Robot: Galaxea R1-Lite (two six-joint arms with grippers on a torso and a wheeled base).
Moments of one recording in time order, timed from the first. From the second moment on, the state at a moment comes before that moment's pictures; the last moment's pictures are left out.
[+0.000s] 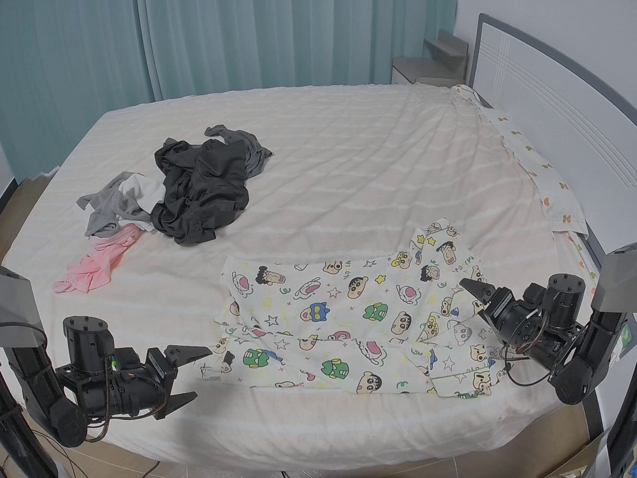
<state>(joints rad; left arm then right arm) -0.15 1.92 -0.05 -1.30 -0.44 -1.16 0.24 2.09 -0.28 -1.55 0.09 0.92</state>
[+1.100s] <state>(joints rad) -0.16 1.92 -0.05 -1.31 -0.42 -1.16 0.24 2.10 -0.28 -1.55 0.09 0.91</state>
